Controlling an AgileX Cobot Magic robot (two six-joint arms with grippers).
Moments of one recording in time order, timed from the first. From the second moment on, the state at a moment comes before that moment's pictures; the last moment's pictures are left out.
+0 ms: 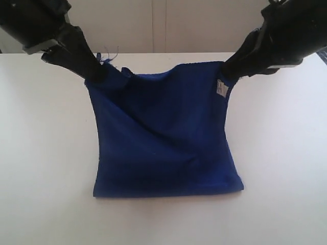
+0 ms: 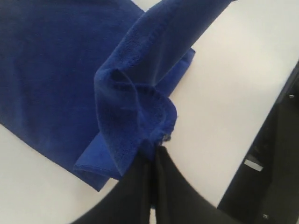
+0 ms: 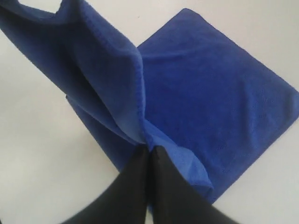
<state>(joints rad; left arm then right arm) -0.39 1.46 -1.45 -0.59 1.31 0.55 0.22 1.33 -1.22 0.62 1.07 -0.81</state>
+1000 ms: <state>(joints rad) -0.39 1.34 -1.31 -0.74 1.32 0.53 0.22 1.03 -1.21 0.62 1.22 -0.80</state>
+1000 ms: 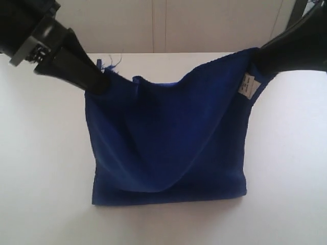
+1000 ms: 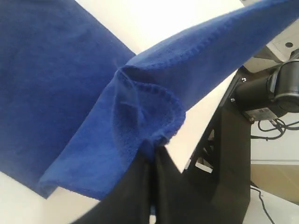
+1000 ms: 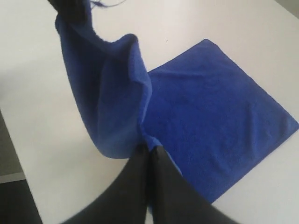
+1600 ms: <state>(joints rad) -0.39 1.20 -1.09 -0.80 1.27 0.53 0.22 0.98 -1.15 0.60 1.22 -0.72</state>
